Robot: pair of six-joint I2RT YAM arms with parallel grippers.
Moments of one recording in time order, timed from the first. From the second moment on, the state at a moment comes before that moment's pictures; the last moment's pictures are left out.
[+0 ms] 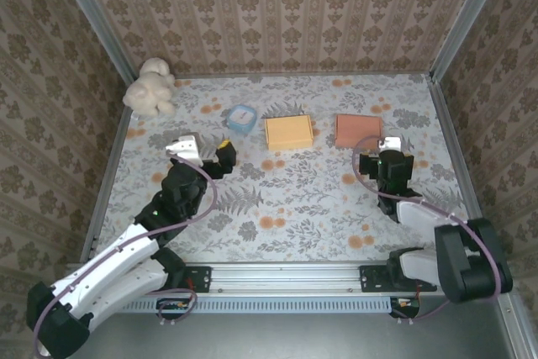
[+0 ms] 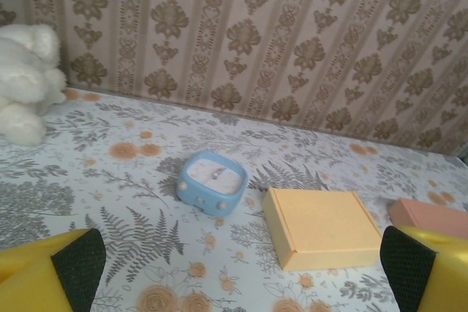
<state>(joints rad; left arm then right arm) -0.73 0.72 0.51 0.04 -0.50 -0.40 0.11 1.25 0.35 0.39 0.35 0.02</state>
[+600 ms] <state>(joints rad) -0.63 0.67 0.42 0.08 -0.51 -0.44 0.03 1.42 0.31 0.79 0.04 -0.01</state>
